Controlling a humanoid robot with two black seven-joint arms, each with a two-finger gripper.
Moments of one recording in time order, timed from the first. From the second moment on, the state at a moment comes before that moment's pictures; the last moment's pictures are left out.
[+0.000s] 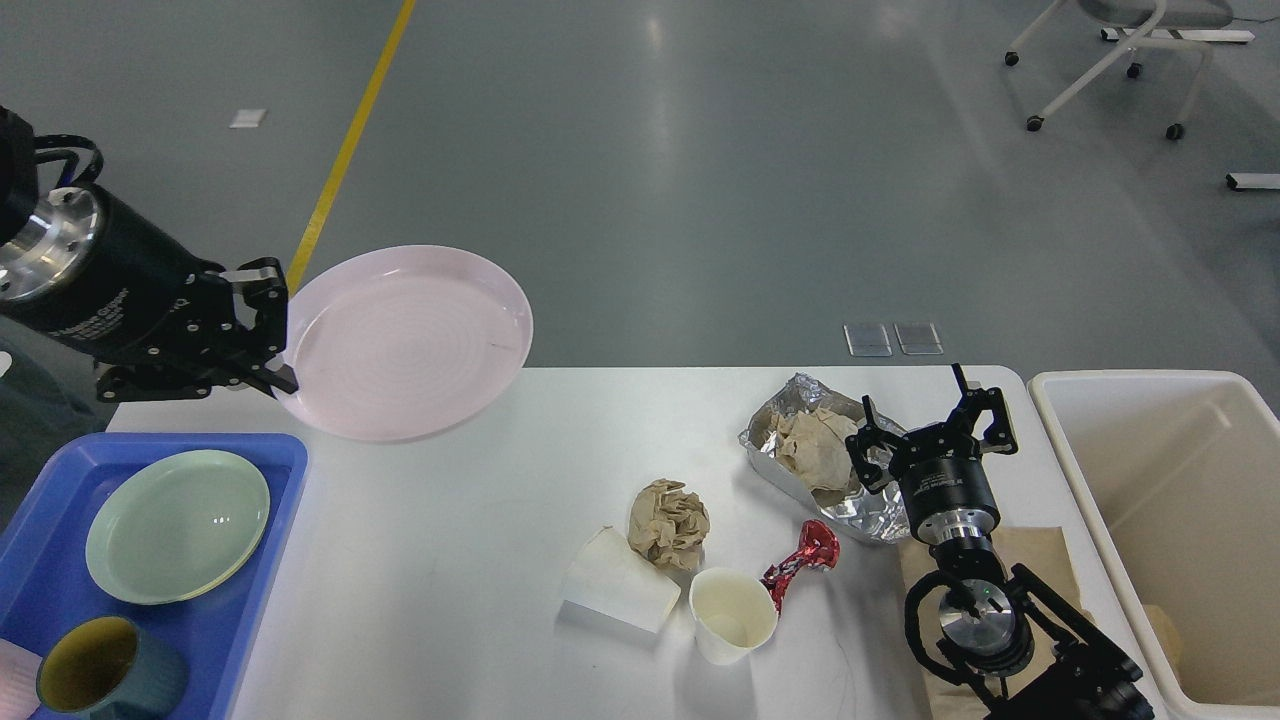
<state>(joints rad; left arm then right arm) -2.49 0.43 1.63 -1.61 -0.42 -0.75 0.01 0.25 -0.07 1.10 0.91 -0.14 0.21 0.45</state>
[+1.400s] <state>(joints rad) -1.12 0.71 1.06 -0.49 -0.10 -0.66 0.00 0.25 -0.07 1.10 0.91 -0.14 0.21 0.45</state>
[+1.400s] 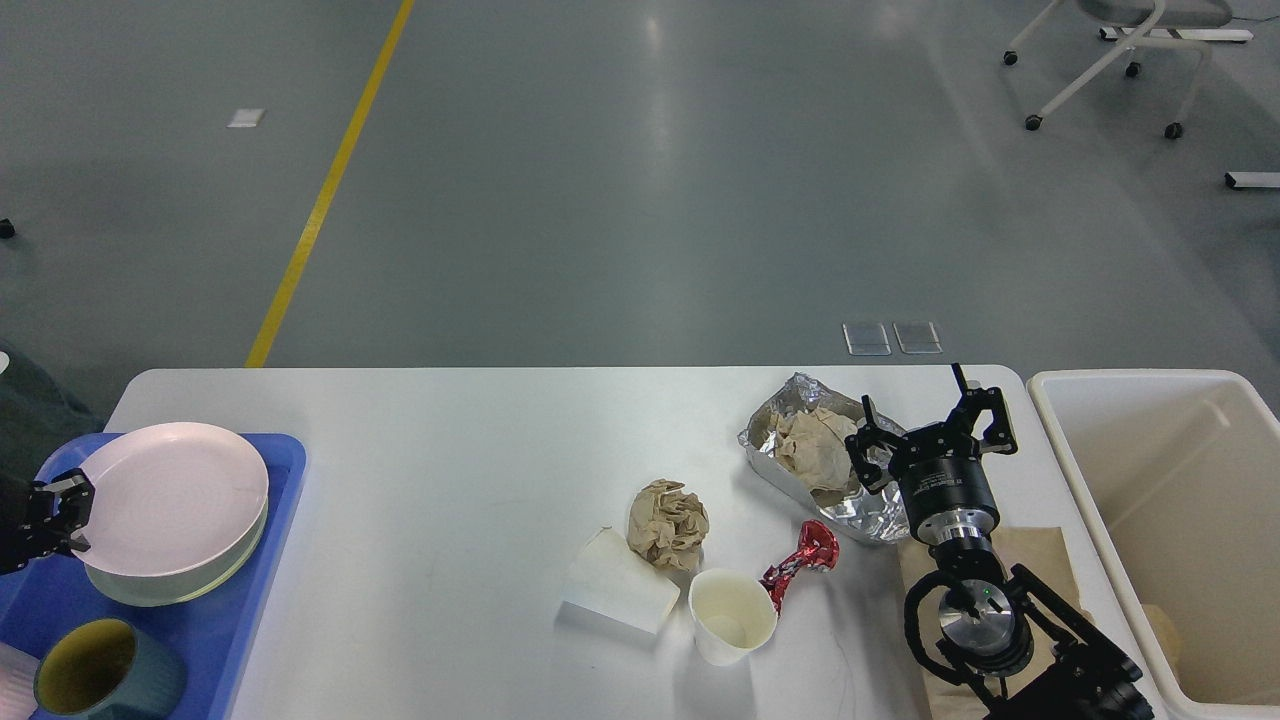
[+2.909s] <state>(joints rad) -1.31 0.71 1.03 -0.49 -0.09 -0.51 0.00 0.25 -0.07 1.10 0.91 -0.14 0.21 0.45</state>
